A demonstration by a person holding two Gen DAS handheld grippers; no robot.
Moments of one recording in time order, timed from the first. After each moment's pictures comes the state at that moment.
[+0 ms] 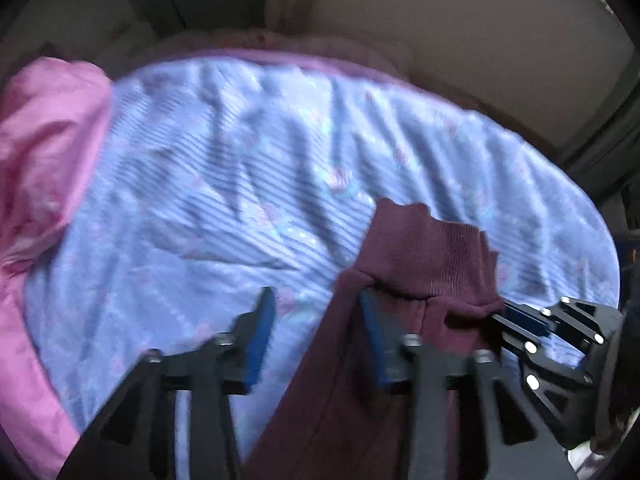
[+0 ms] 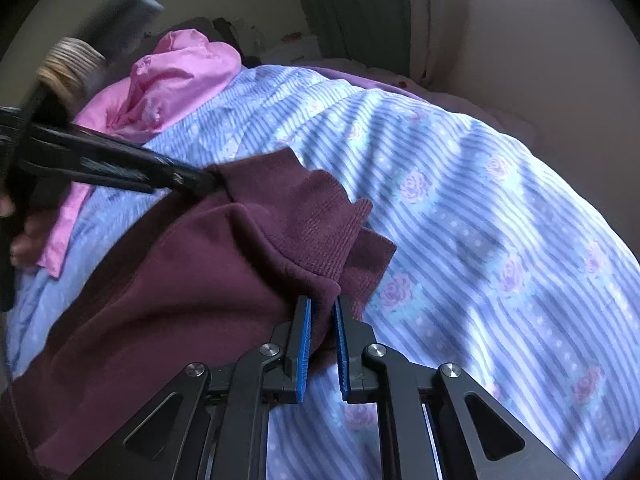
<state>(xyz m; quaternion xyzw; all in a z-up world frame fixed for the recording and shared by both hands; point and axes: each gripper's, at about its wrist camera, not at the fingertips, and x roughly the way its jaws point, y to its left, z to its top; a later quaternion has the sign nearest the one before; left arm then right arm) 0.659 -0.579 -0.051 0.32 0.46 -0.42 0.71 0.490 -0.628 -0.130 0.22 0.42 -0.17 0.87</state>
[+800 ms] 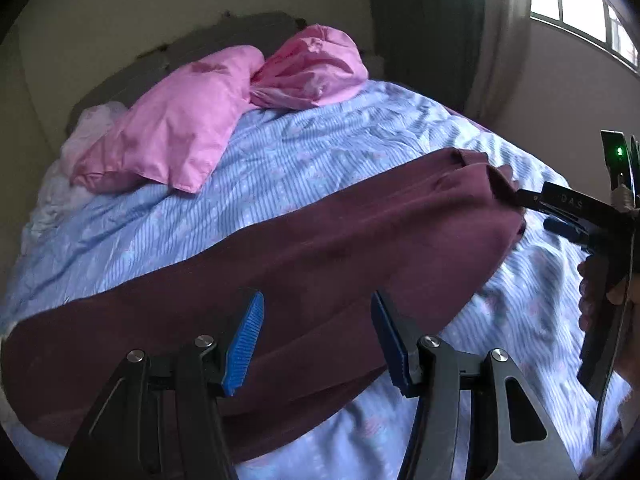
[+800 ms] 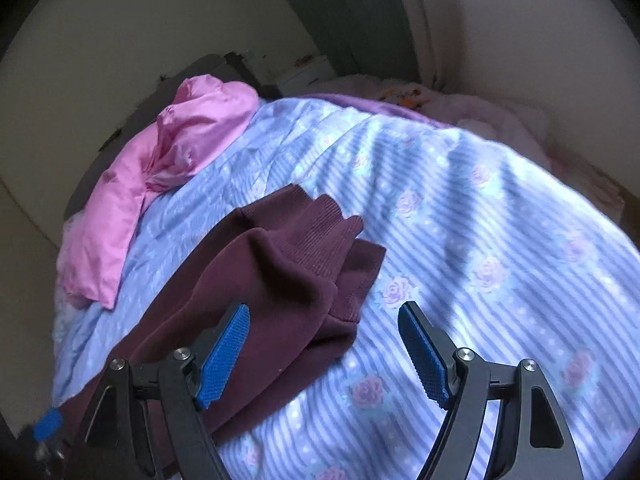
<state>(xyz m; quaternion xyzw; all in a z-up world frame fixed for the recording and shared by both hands) 0.454 -0.370 -0.046 0.12 0.38 -0.11 0.91 0.462 -0.646 -0.110 0.30 0.35 -0.11 0.88</state>
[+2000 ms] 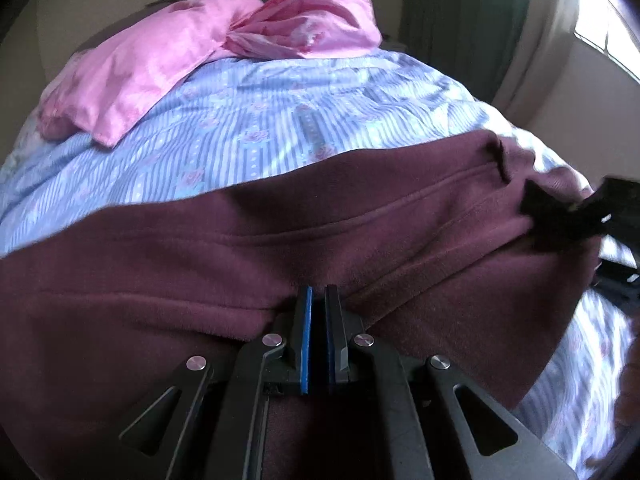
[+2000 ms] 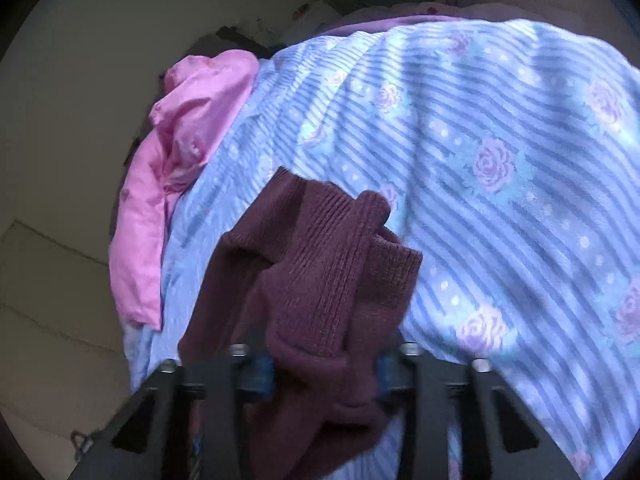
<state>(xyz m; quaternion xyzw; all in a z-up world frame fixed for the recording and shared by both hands) 0.544 -0.435 -0.133 0.05 0.43 -0.11 0.89 0.524 -0.668 -0.155 0.43 0.39 -0.02 0.81</state>
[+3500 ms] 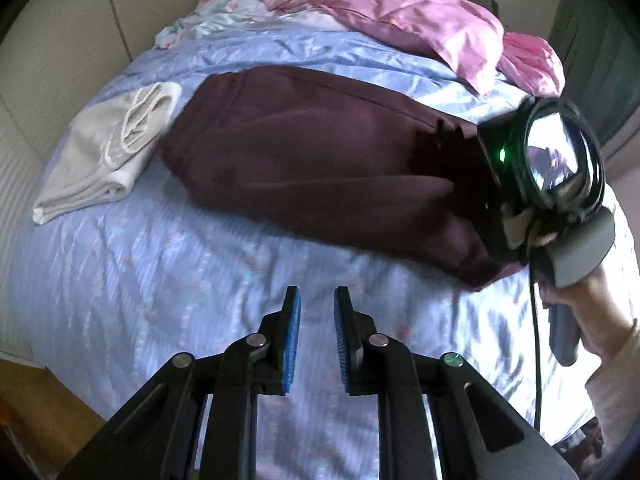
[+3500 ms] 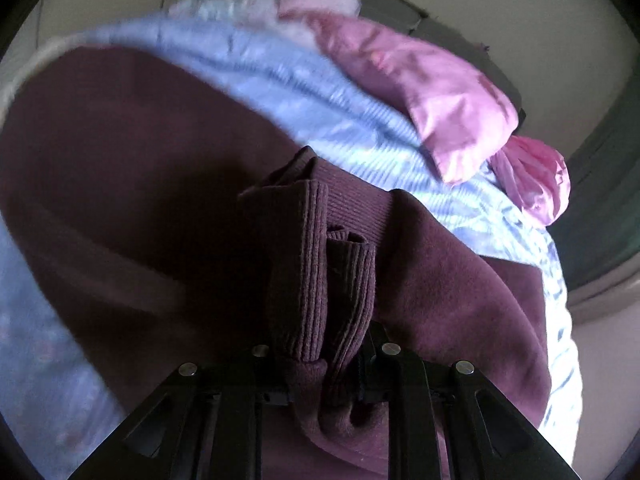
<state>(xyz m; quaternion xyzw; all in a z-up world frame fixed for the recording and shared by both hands) 0.317 0.033 -0.033 -0.06 0.52 0.07 0.85 0.465 -0.115 -0.101 -0.28 0.42 0.09 0.86</state>
